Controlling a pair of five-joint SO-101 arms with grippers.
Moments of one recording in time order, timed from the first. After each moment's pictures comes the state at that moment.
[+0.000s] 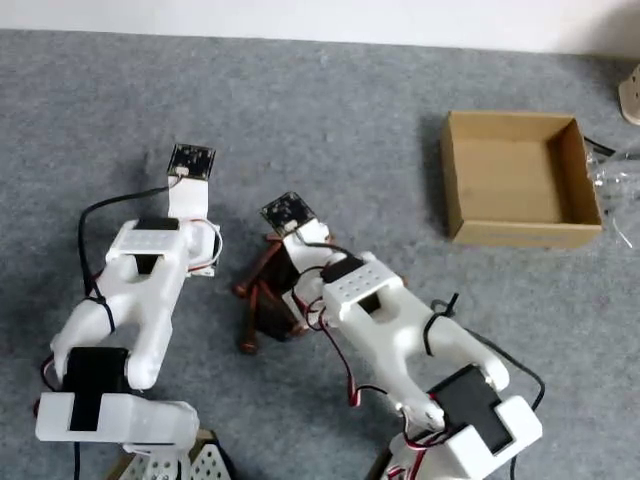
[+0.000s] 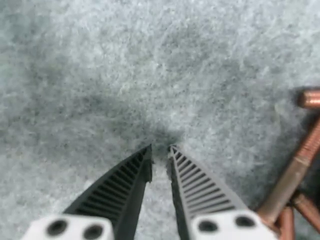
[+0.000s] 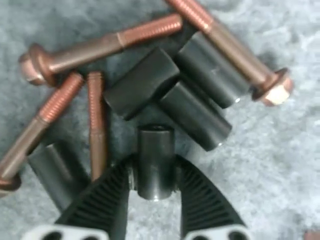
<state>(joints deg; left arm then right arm) -6.5 -2.9 42.3 39.6 -0.7 -38.3 -4.7 44.5 39.2 7.1</state>
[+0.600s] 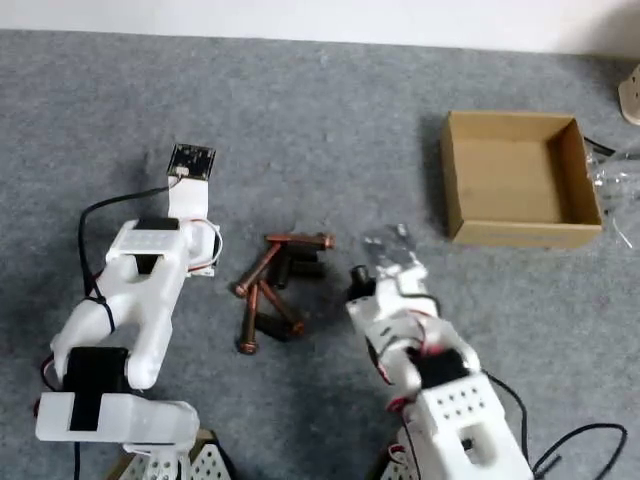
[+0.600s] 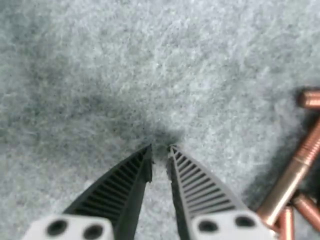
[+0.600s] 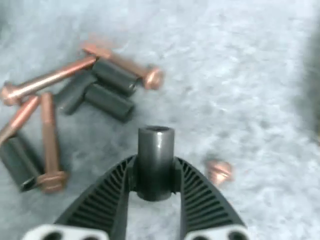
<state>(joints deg) -6.5 -2.9 42.3 39.6 -0.7 -23.6 -67.4 84.3 32.2 7.1</state>
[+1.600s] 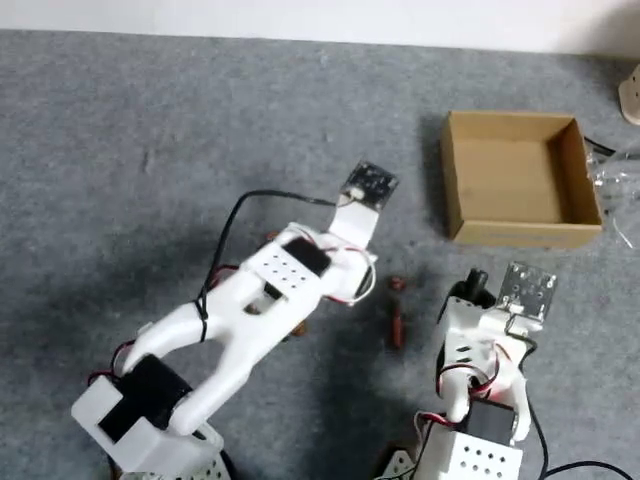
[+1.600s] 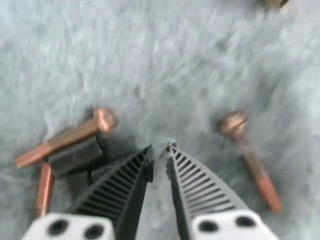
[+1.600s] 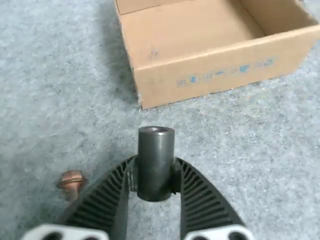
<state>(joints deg) 33.4 -2.3 31.2 40.5 13.8 9.2 -104.0 95.5 49.1 -0.9</state>
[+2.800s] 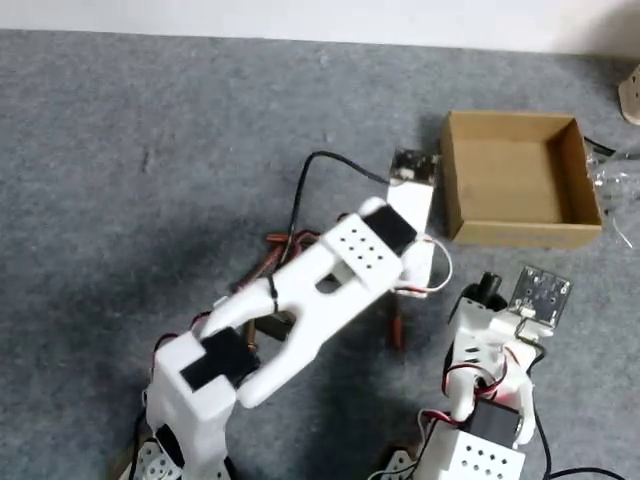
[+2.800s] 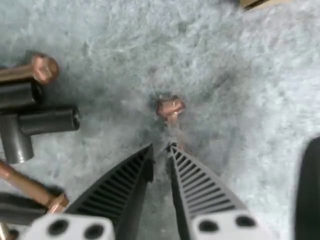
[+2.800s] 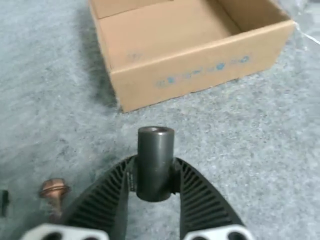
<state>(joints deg) 43.2 19.2 -8.6 72.9 40.6 13.5 -104.0 95.5 49.1 -0.9</state>
